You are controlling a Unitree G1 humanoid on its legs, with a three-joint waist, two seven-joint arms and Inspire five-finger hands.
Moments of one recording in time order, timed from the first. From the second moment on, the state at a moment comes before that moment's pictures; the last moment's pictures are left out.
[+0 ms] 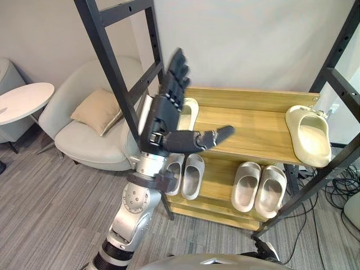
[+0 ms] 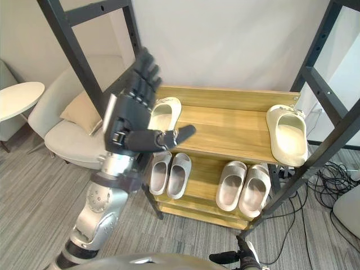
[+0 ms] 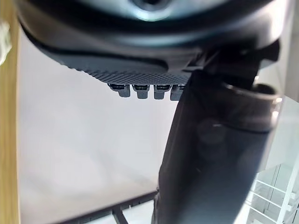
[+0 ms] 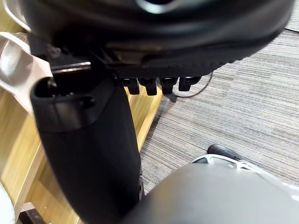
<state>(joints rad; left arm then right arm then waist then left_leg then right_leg) -0.04 0.23 -0.31 -0.43 -0.16 -0.27 0.22 0.18 -0.18 0.02 1.05 -0.15 -0.05 -0.10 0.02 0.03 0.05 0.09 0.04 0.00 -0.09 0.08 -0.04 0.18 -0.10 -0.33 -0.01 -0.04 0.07</state>
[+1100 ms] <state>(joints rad) -0.36 0.51 -0.16 0.11 0.37 -0.13 0.31 0.14 -0.14 -0.02 0.99 -0.11 -0.06 -0.12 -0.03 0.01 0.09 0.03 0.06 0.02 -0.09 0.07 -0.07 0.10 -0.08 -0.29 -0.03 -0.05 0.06</state>
